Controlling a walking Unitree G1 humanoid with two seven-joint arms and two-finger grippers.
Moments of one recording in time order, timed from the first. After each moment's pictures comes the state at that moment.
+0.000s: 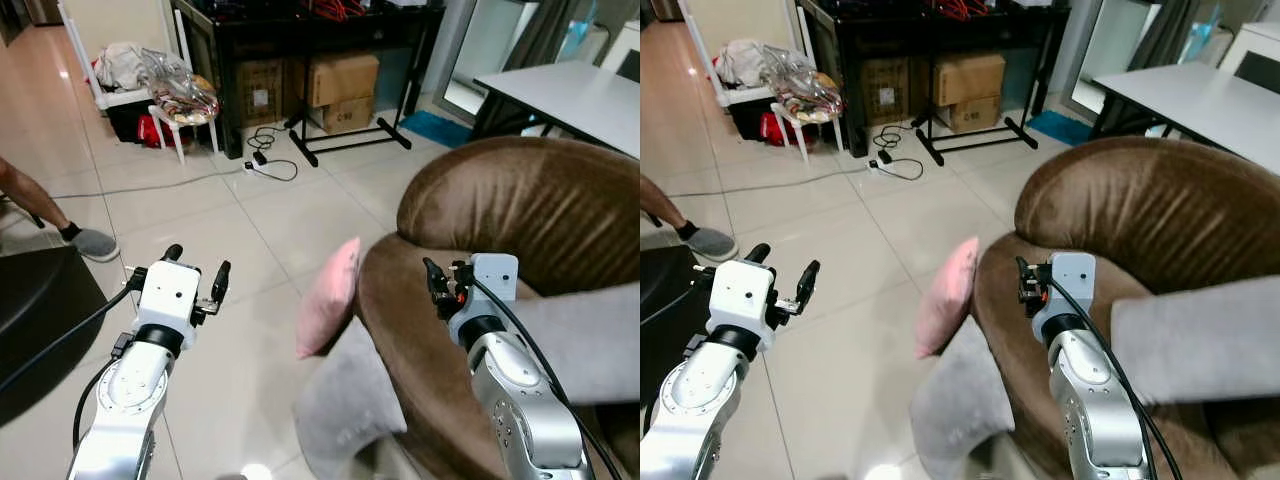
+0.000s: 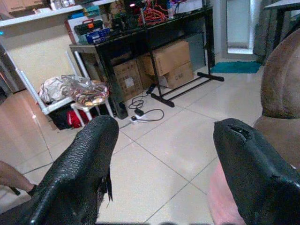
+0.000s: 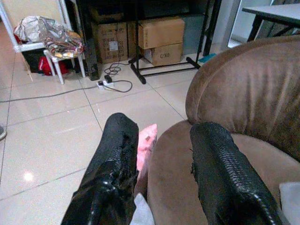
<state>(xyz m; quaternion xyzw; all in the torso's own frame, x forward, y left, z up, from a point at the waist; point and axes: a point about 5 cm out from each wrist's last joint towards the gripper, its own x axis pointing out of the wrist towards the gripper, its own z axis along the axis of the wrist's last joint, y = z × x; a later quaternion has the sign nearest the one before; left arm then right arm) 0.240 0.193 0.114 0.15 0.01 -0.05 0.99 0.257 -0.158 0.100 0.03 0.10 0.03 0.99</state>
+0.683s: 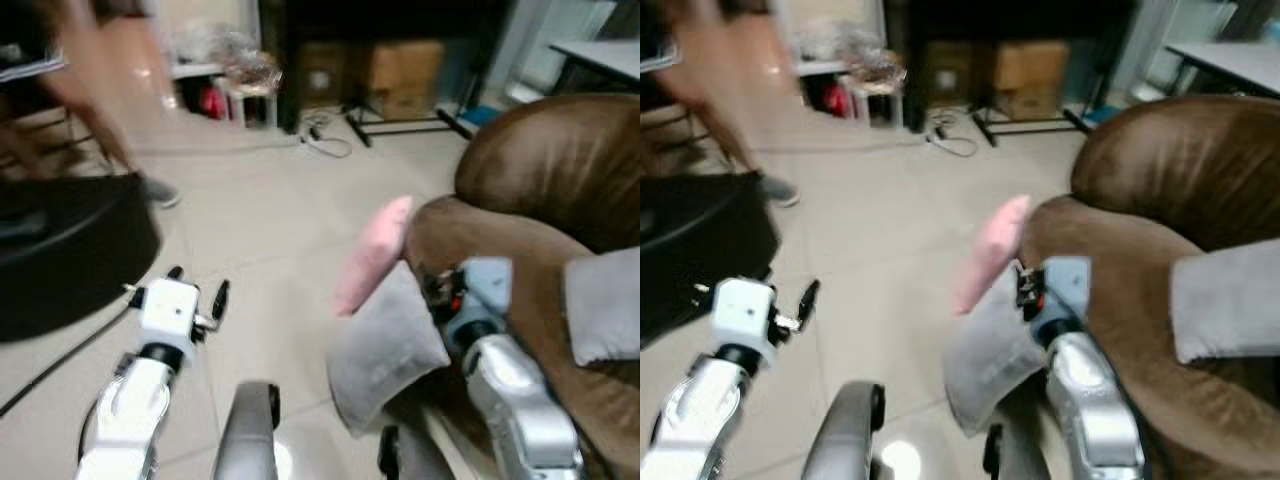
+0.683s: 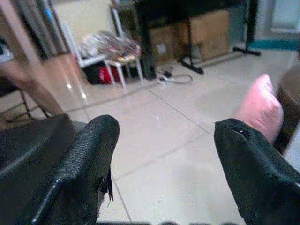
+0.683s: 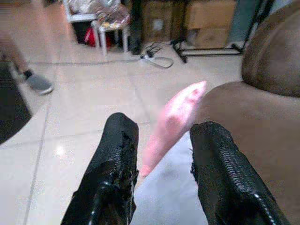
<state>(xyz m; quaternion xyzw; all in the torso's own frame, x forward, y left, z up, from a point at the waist) 0.233 0.199 0.099 0.13 0.03 -0.04 0.99 0.255 -0.151 0.089 0.02 0.12 0.05 0.99</state>
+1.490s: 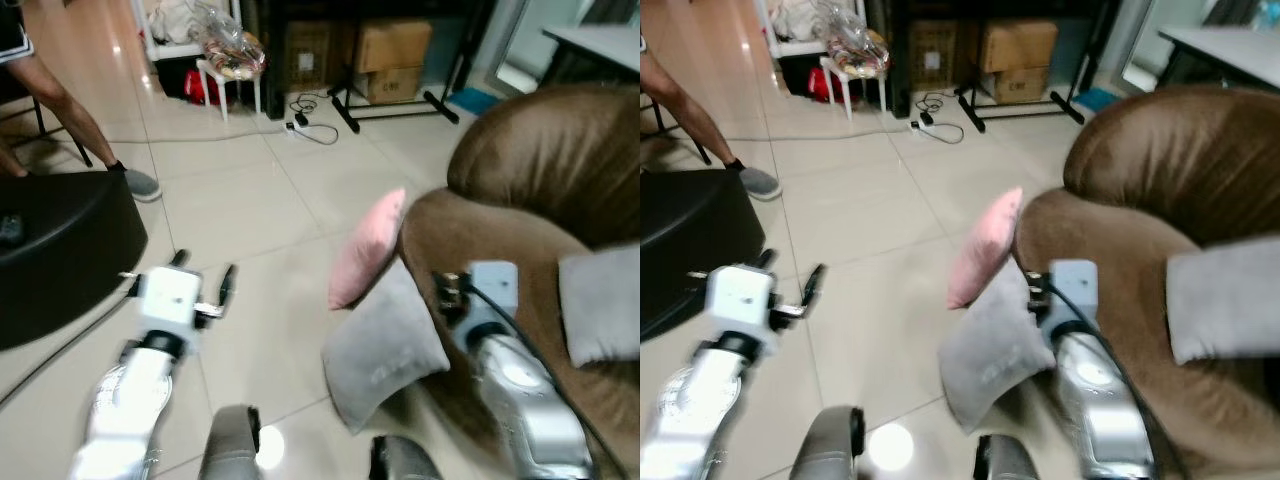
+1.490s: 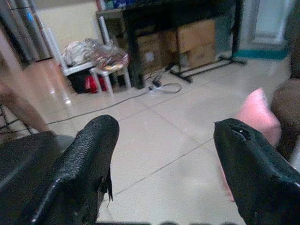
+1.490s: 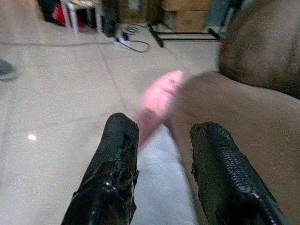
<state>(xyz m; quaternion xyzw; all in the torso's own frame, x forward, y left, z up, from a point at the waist) 0.234 0.205 0.110 0.13 0.01 -0.04 0.99 0.264 -0.144 0.094 0.01 0.12 0.05 0.99</state>
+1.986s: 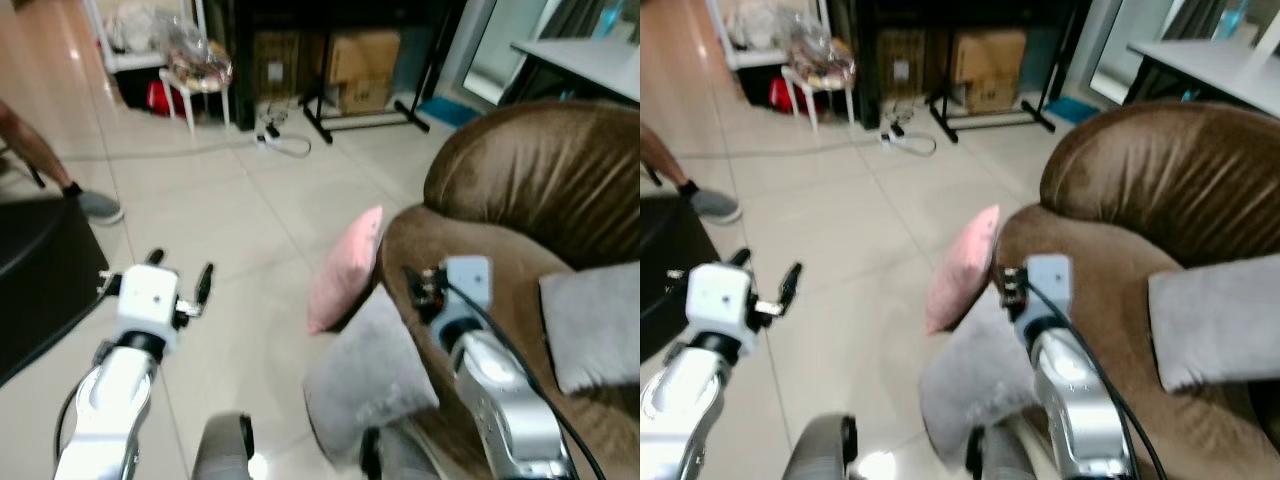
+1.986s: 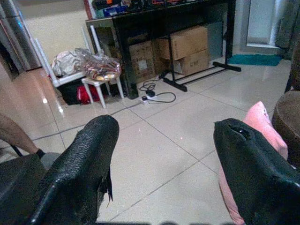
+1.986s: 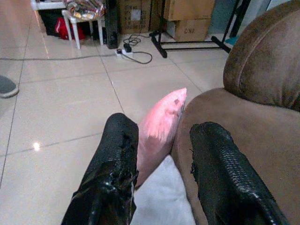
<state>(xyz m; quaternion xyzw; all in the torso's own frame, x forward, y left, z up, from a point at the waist) 0.236 0.206 0.112 0.13 0.01 -0.04 0.99 0.261 -0.142 0.091 0.01 0.13 0.06 0.99</state>
